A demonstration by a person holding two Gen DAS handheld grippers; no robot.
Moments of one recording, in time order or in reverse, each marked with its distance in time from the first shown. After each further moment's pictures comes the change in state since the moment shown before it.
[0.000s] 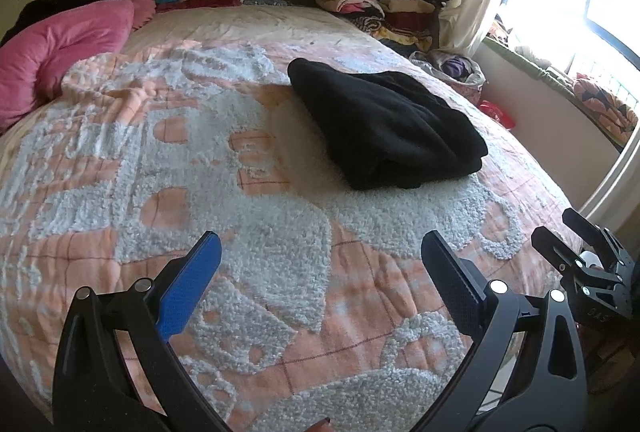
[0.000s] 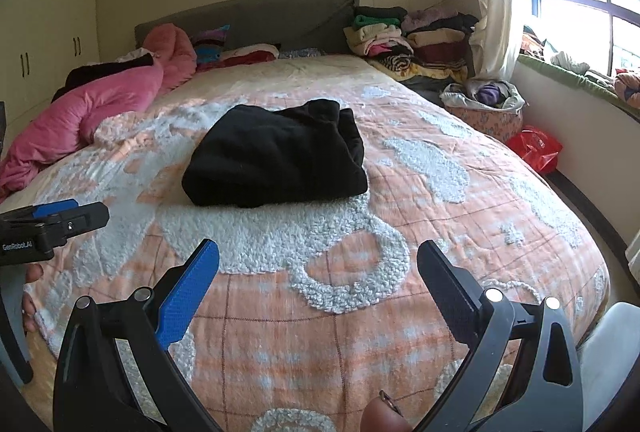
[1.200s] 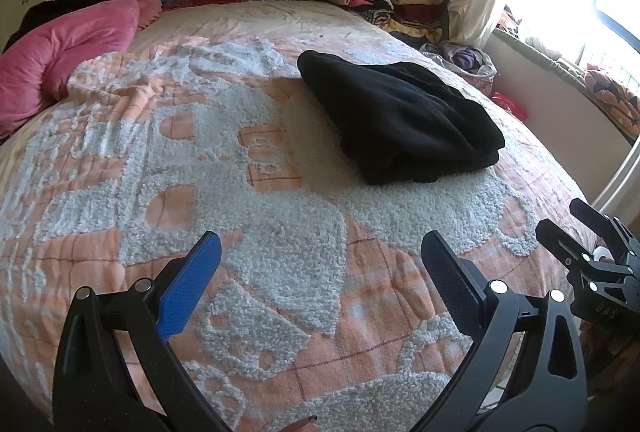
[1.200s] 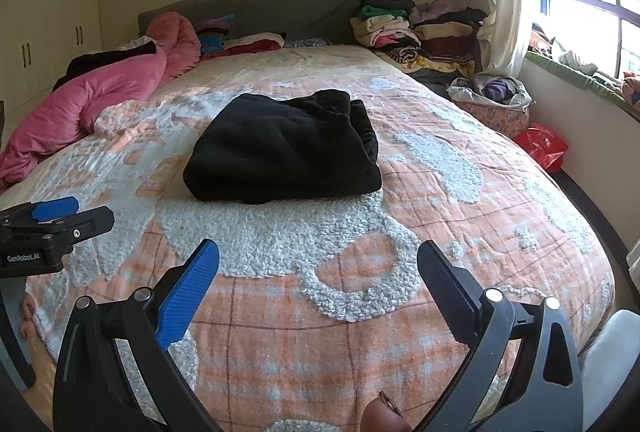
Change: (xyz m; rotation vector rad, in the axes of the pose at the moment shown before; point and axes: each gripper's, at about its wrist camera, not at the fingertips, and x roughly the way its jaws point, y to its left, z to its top) left arm 0.010 0.002 0.000 0.012 0.019 0.046; right arm 0.017 0.008 0.003 -0.015 0.040 0.016
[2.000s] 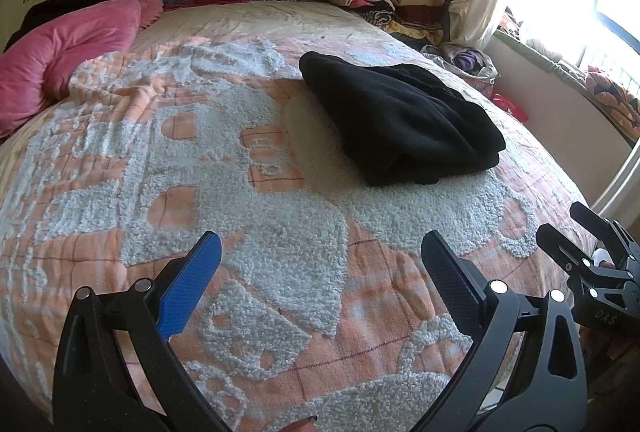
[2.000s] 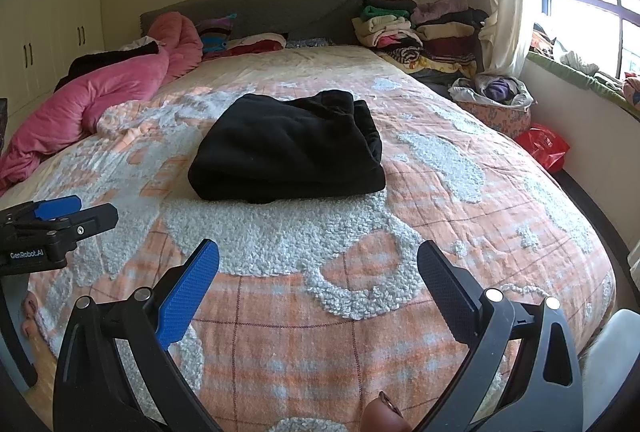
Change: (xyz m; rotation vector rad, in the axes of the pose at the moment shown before) left arm -0.001 0.001 0.000 -0.003 -0.001 0.001; right arm -0.003 0.001 0.001 0.003 0.000 0.005
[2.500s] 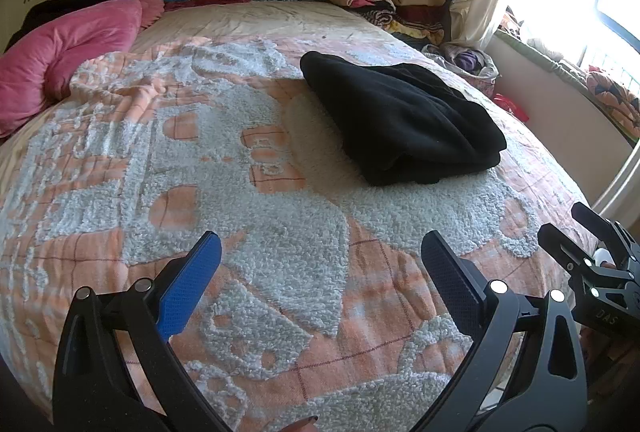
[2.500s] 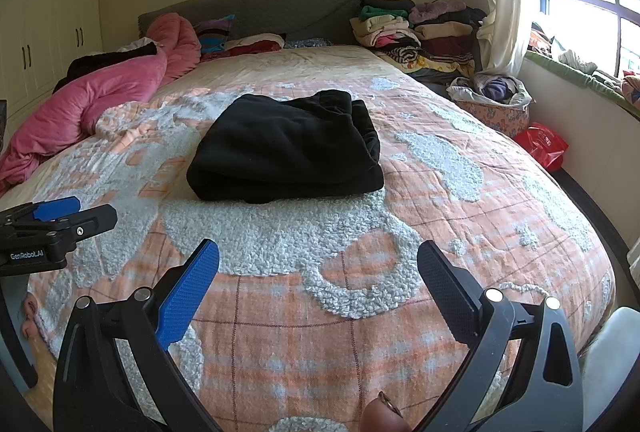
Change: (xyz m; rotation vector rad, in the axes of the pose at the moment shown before) left arm -0.001 0.000 0.000 0.003 0.003 0.002; right arm -0.001 -0.001 0.000 0.000 -0.001 -0.003
